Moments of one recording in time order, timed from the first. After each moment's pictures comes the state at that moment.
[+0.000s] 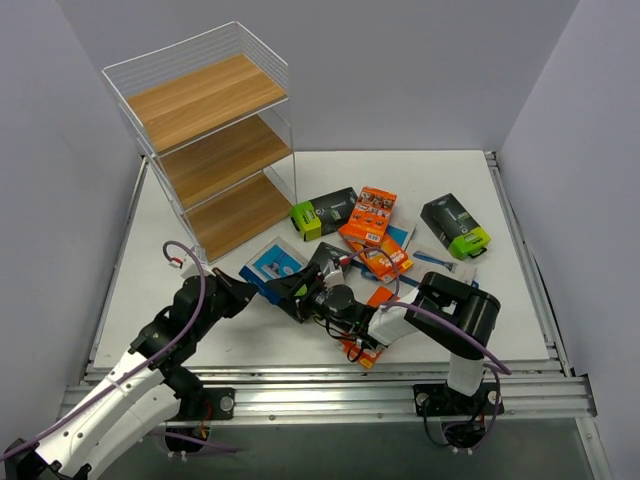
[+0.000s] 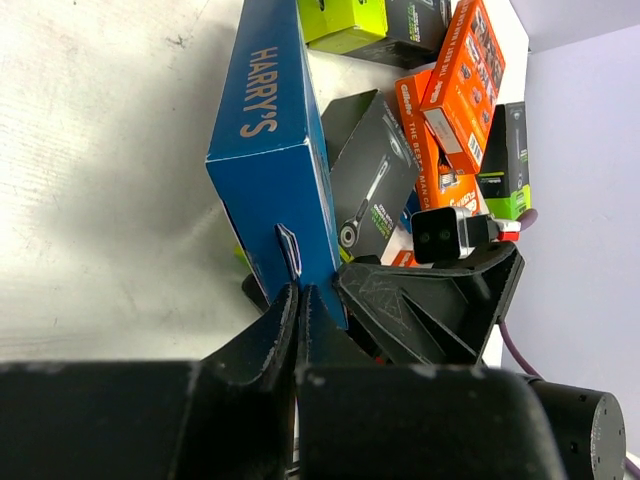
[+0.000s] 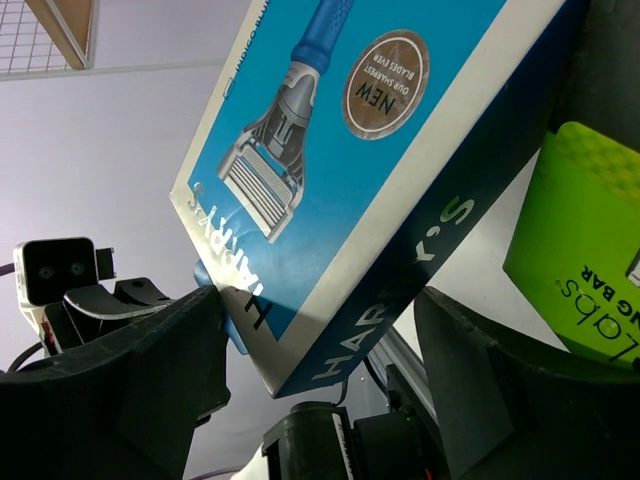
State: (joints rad) left arm -0.62 0.61 0.48 -0.33 -0.21 -1.08; right arm 1.03 1.82 0.55 1.10 0.13 1.60
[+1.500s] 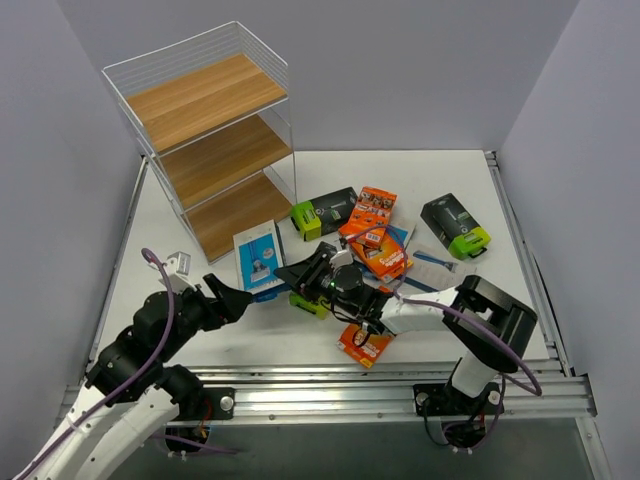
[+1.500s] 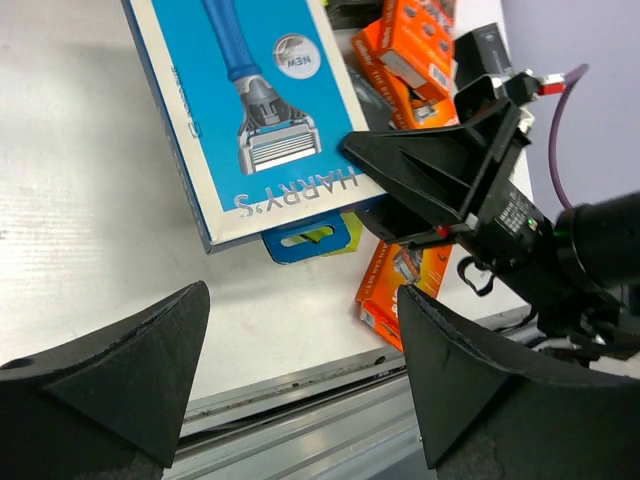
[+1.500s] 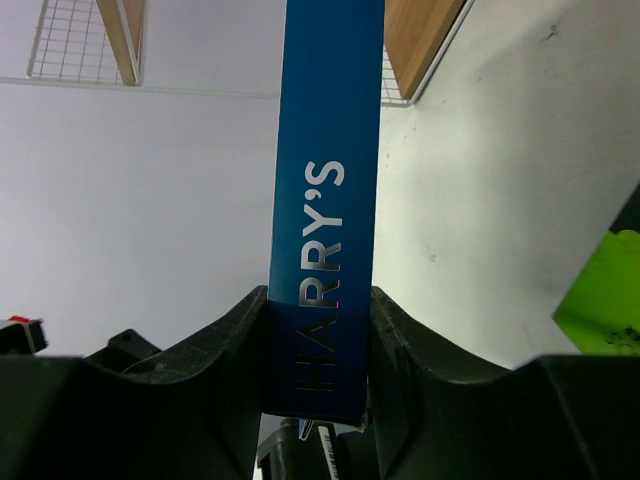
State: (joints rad) left arm -0.65 0.37 0.63 -0.67 -0.17 -0.85; right arm 0.97 1.64 0.62 0.86 0.10 1.44
